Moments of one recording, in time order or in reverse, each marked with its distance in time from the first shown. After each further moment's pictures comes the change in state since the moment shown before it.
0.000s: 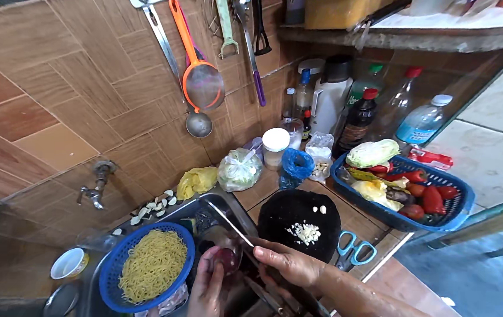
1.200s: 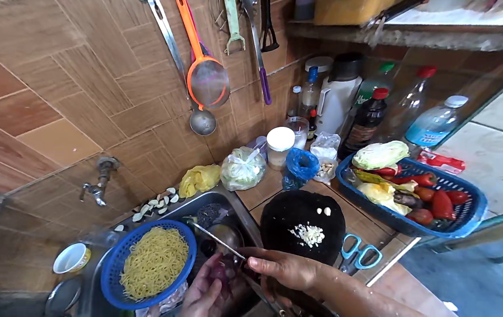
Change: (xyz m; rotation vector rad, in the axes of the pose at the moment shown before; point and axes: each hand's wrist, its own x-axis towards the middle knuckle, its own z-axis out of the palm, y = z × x) left_hand -0.005 -0.007 -0.032 -0.305 -0.144 -0.102; right_hand 0.014 0.004 -0.003 -0.109 -0.100 0.166
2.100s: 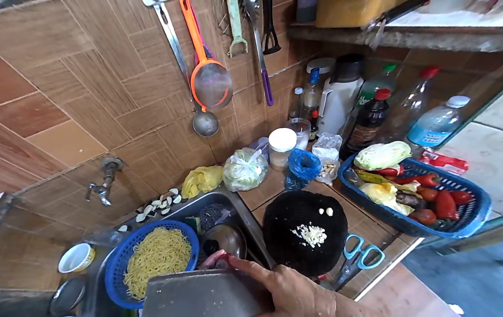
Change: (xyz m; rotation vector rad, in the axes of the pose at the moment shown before) left_hand 0.008 0.001 0.023 0.430 0.162 0.316; right_hand -0.019 -0.004 0.041 -0.734 0.241 -0.355
